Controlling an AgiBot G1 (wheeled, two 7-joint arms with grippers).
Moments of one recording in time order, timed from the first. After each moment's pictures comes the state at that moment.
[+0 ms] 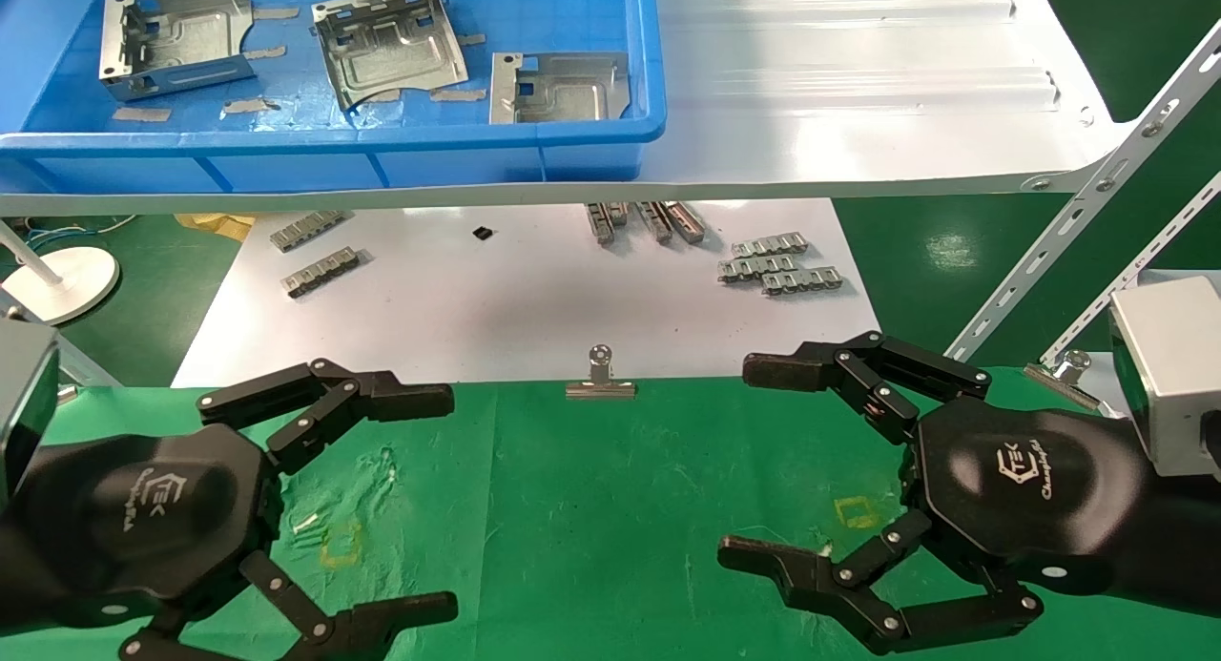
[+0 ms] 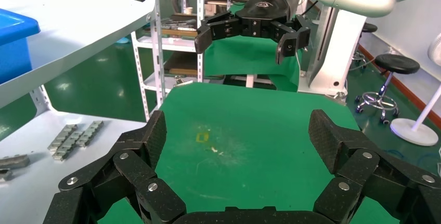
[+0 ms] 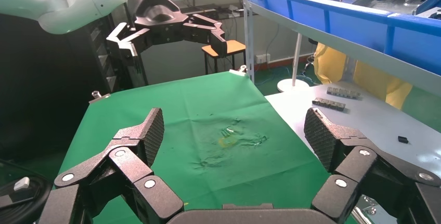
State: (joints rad) left arm -1.08 0.61 0.28 -1.28 0.73 1.50 -0.19; right arm 1.09 -0.56 -0.39 1.23 -0.64 -1.43 0.12
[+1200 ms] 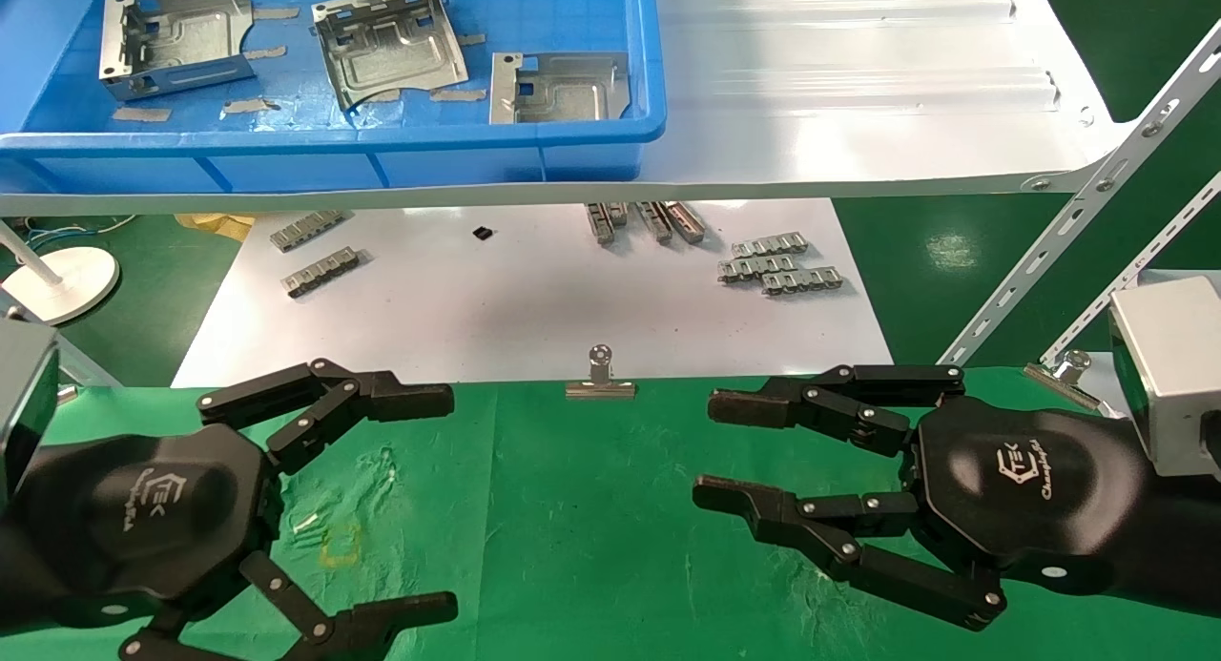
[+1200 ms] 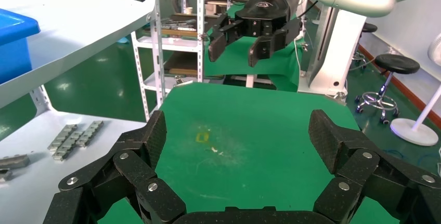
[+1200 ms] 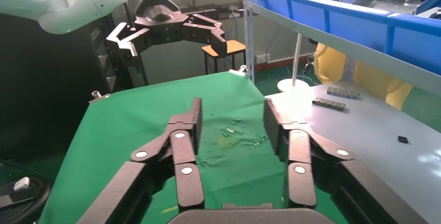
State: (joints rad) left arm -1.08 0.61 0.28 -1.28 0.73 1.50 -0.19; right arm 1.09 -0.56 -0.39 1.23 -0.64 -1.43 0.12
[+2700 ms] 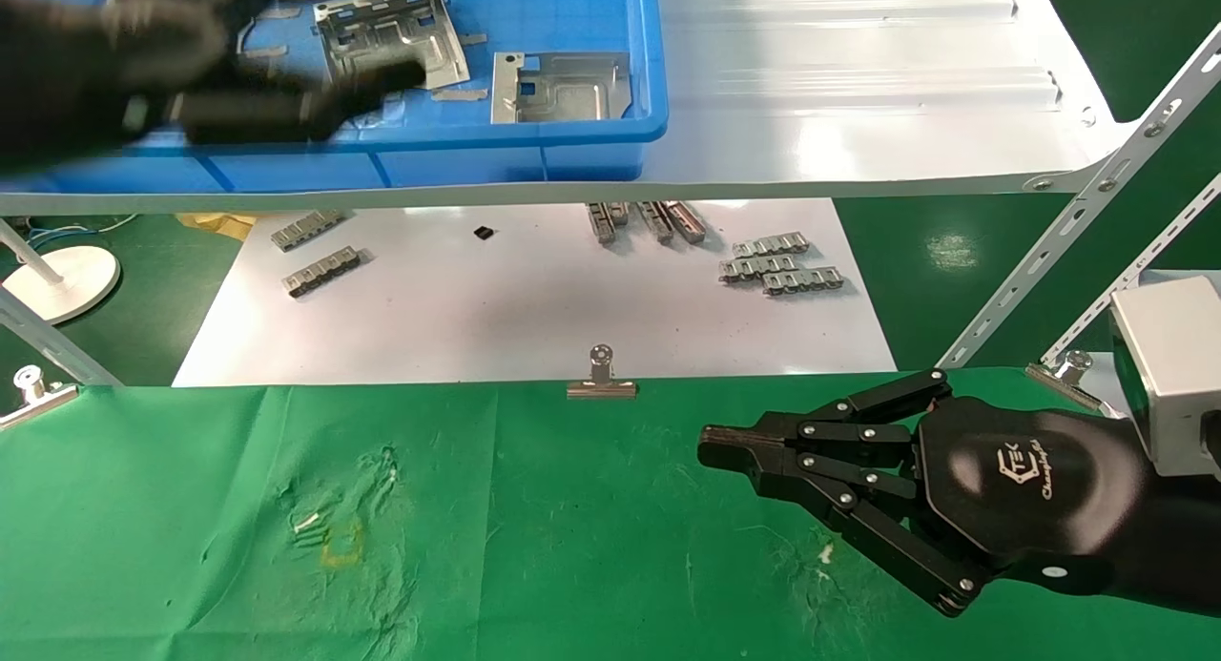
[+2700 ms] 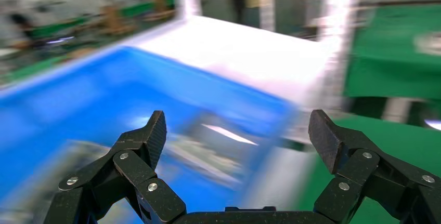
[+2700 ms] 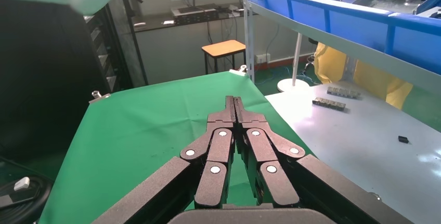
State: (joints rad) left arm -1.61 0.78 0.40 -1.00 1.11 1.20 -0.36; right arm 1.09 -0.56 -0.39 1.23 -0.64 -1.43 0.12
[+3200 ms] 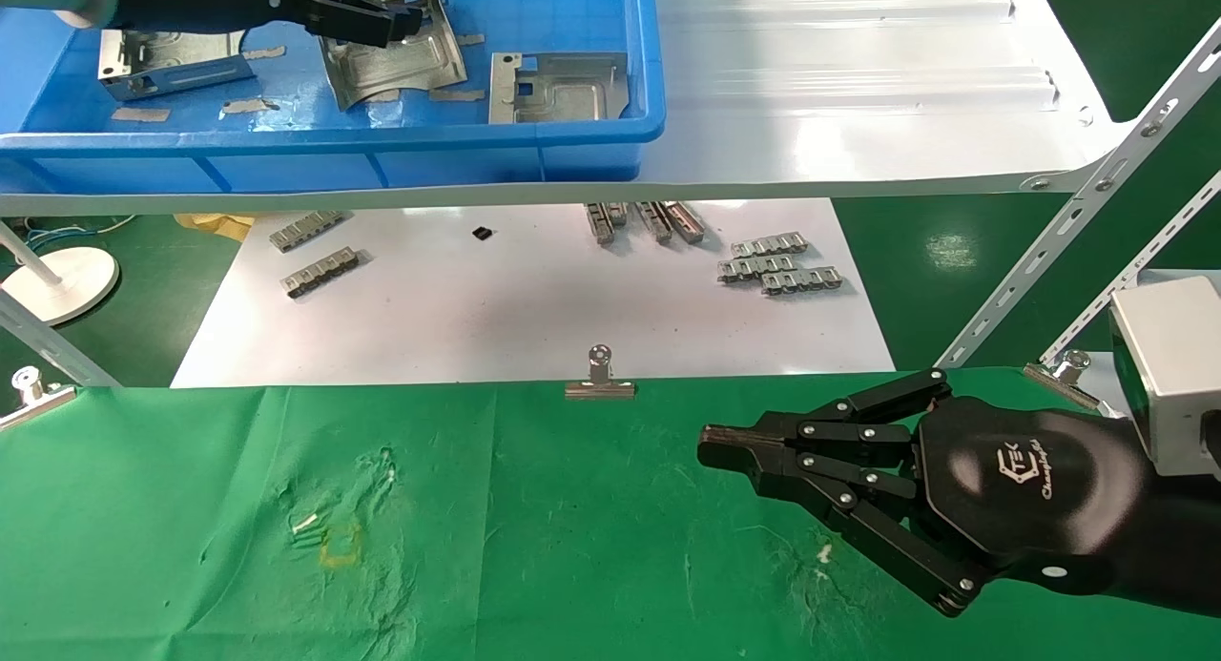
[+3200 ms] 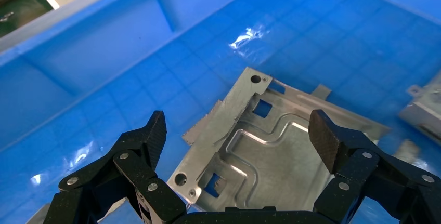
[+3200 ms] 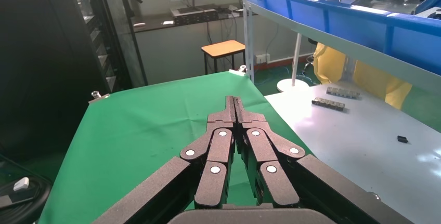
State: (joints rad) left arm -2.07 1.14 0.63 -0.32 1.57 0.98 -0.35; right arm 1.09 -0.56 -0.39 1.23 -0.64 -1.43 0.12
